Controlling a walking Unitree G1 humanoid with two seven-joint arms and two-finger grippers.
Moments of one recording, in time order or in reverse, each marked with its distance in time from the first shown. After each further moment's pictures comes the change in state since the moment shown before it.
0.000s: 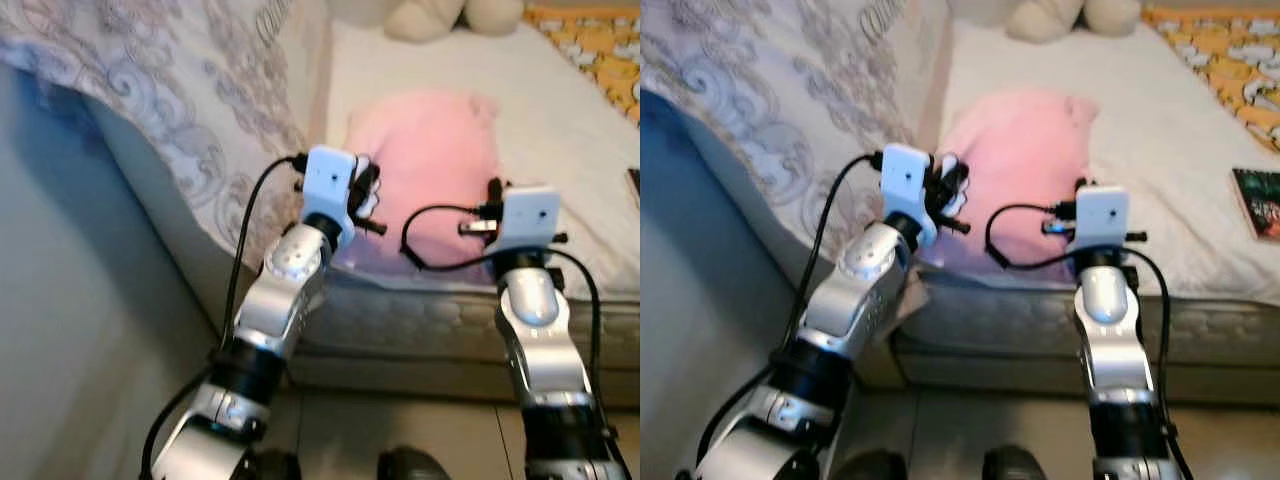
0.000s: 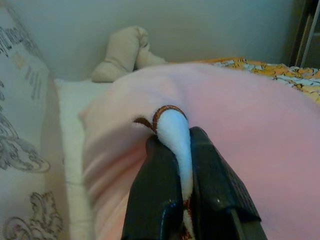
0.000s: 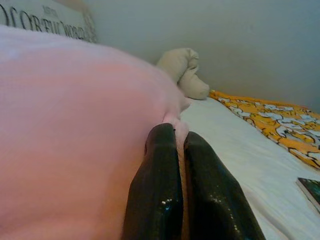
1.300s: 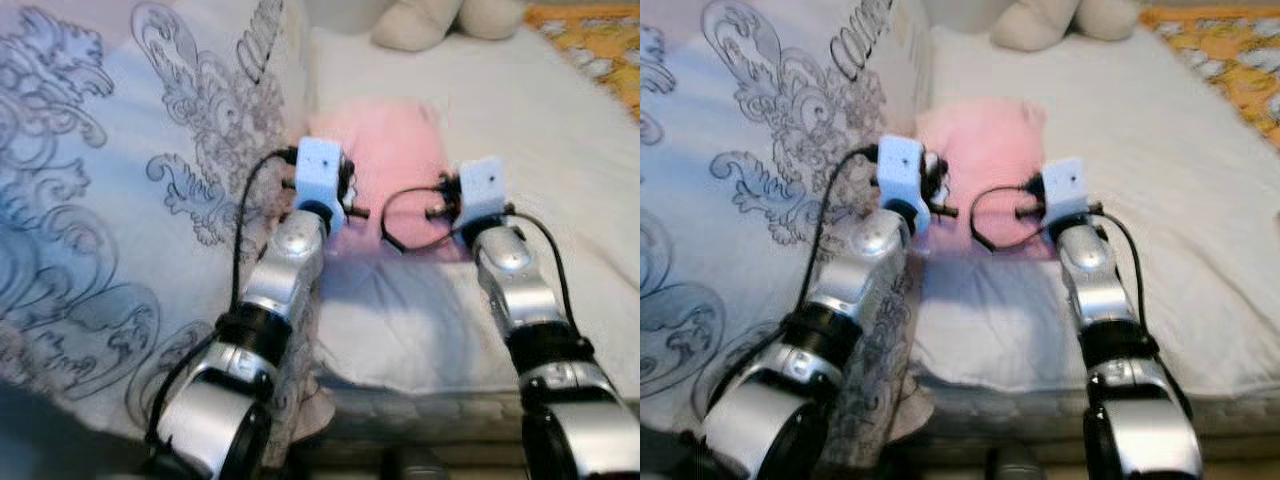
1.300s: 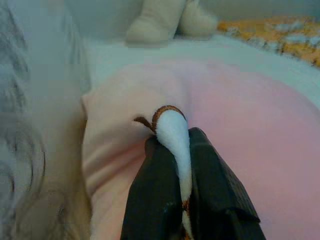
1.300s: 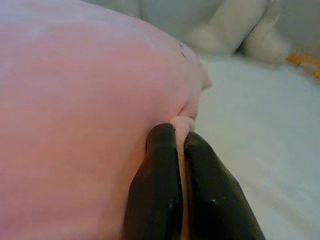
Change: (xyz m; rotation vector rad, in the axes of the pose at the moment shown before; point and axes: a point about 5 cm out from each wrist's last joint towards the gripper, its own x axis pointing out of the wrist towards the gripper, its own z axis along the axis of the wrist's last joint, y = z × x) left arm 0.023 0.020 -0.025 -0.010 0.158 0.181; right arm 0.053 0.015 -0.034 -0.001 0.226 0.268
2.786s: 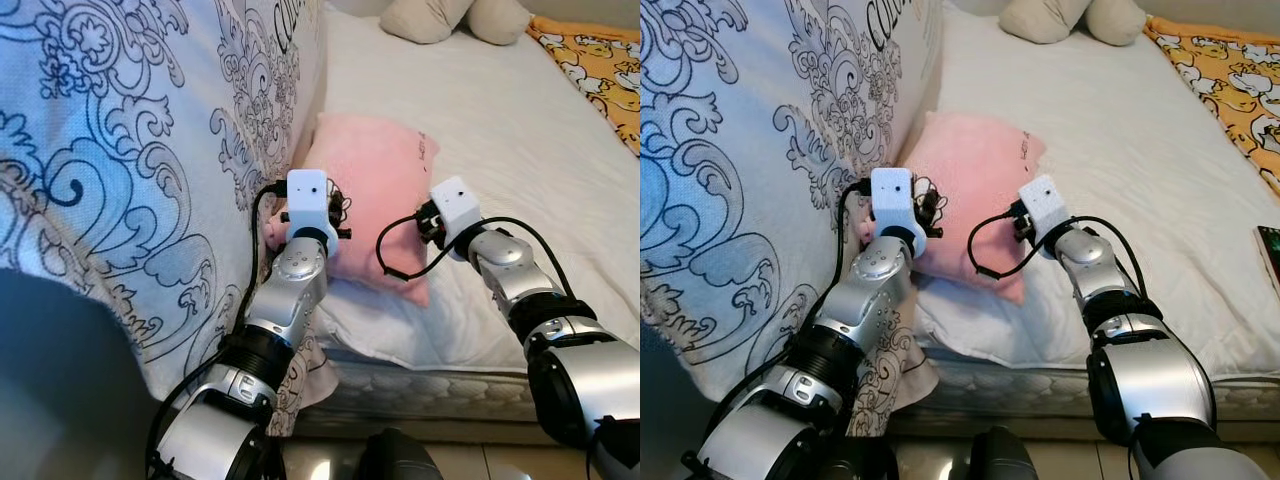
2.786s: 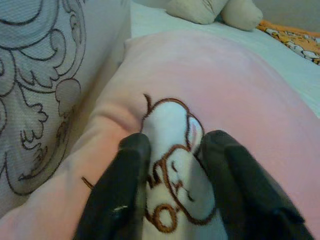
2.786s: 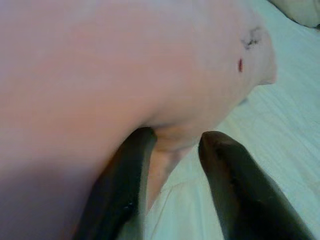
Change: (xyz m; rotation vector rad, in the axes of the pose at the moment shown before) left arm -0.014 -0.005 -0.022 -0.089 0.061 0.153; right arm 0.012 0.002 -0.012 -0.141 0.144 0.245
